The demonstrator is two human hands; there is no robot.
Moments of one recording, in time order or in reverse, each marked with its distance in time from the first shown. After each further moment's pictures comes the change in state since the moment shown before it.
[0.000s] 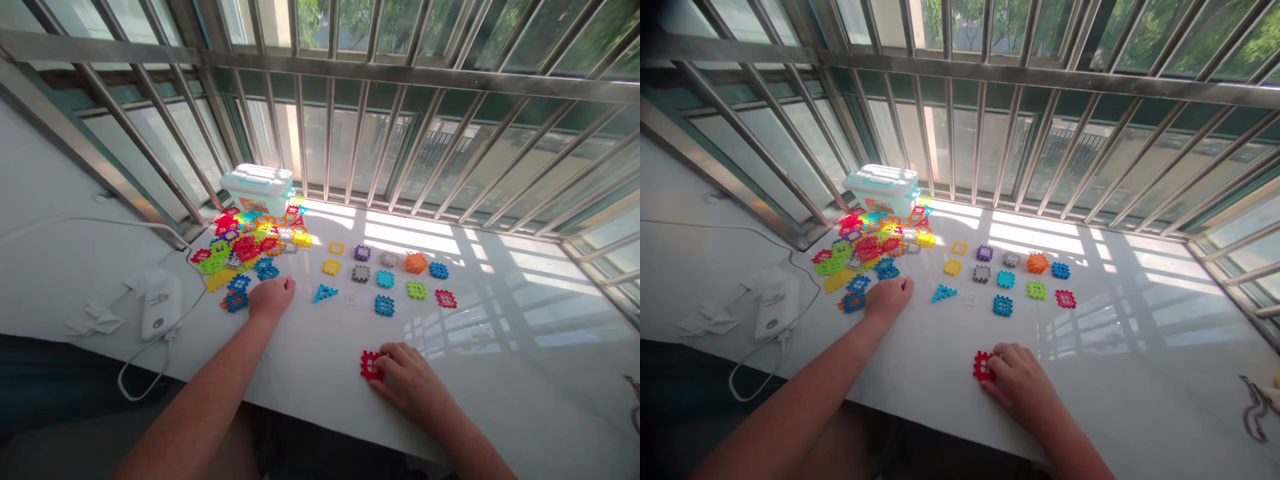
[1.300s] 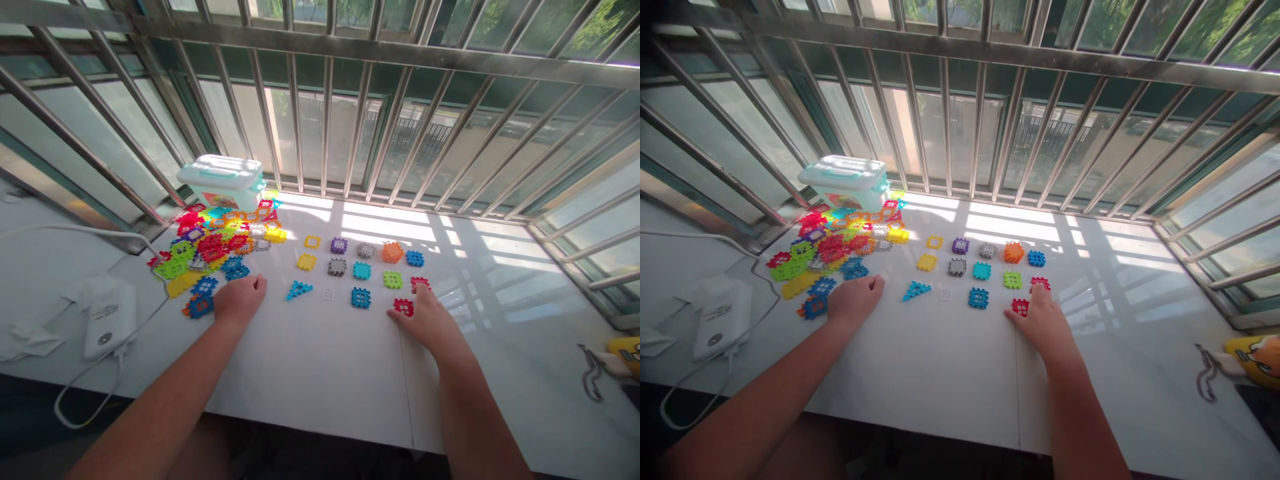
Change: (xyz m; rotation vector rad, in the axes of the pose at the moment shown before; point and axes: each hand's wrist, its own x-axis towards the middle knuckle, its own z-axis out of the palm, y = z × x) left_hand 0.000 0.005 -0.005 0.092 -0.022 -0.019; right_hand 0.014 0.131 -0.028 -0.149 0.201 0.667
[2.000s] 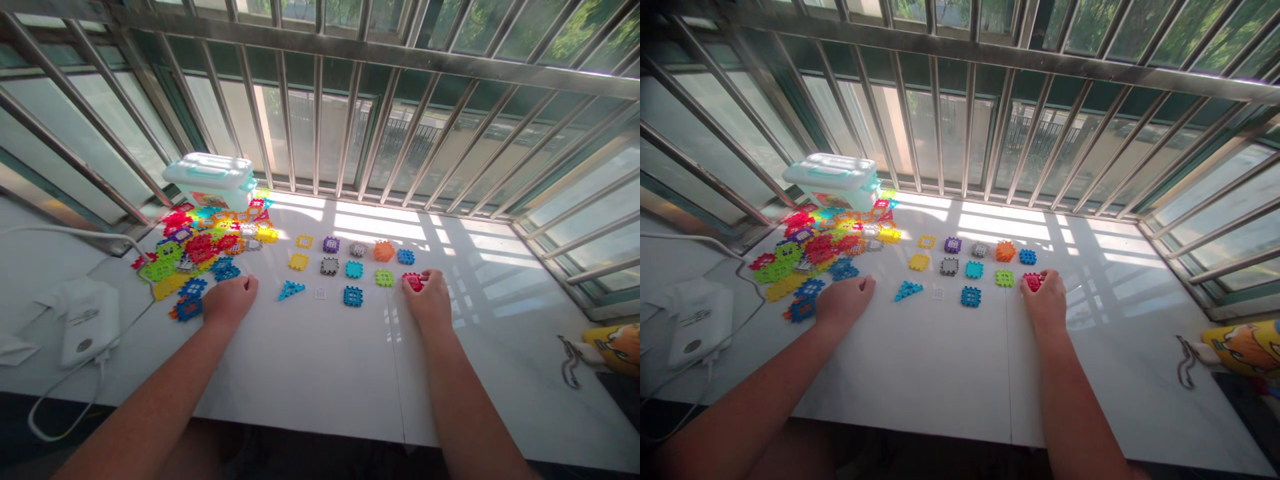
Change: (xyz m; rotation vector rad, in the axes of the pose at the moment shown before) left_hand 0.000 0.002 -0.005 0.017 -0.029 0.002; right_hand 0.039 0.024 0.006 0.164 0.387 0.208
